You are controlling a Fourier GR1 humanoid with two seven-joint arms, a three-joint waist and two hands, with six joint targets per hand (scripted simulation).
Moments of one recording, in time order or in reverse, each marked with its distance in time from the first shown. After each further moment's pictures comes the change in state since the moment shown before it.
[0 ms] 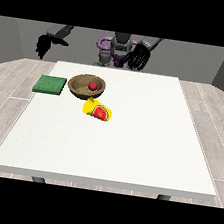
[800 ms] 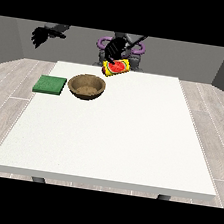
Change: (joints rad) left arm -0.250 0.020 -0.584 0.304 -0.651 -0.359 0.025; right arm -0.001 -0.035 0.025 0.019 0.038 0.059 -0.061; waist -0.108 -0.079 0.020
